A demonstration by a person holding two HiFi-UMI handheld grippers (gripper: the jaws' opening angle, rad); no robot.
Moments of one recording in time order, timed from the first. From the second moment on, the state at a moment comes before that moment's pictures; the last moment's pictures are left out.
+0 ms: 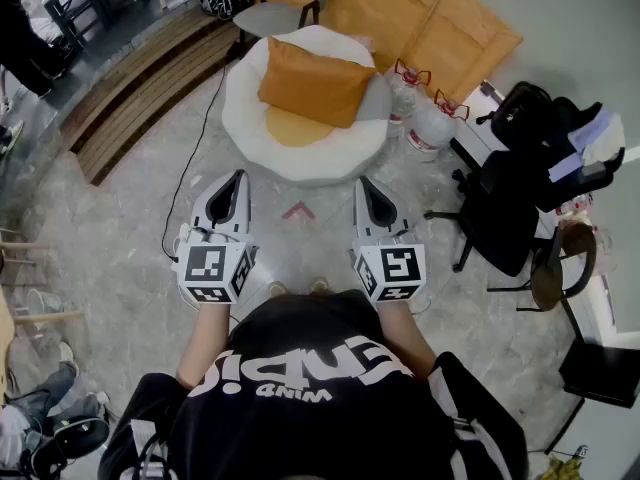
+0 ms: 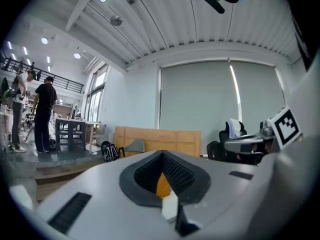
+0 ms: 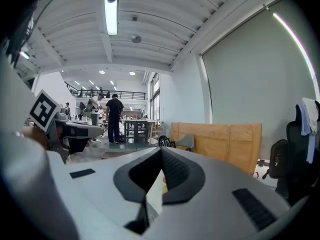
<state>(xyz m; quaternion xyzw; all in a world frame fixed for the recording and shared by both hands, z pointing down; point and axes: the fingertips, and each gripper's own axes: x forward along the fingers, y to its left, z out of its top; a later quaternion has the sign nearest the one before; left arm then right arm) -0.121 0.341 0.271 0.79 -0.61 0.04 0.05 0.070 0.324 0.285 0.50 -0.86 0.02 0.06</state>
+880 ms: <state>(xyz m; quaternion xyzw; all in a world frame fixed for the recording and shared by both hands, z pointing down) -0.145 0.362 0.280 0.80 -0.60 0.06 0.05 0.073 0.351 0.273 0.52 -0.86 0.02 0.00</state>
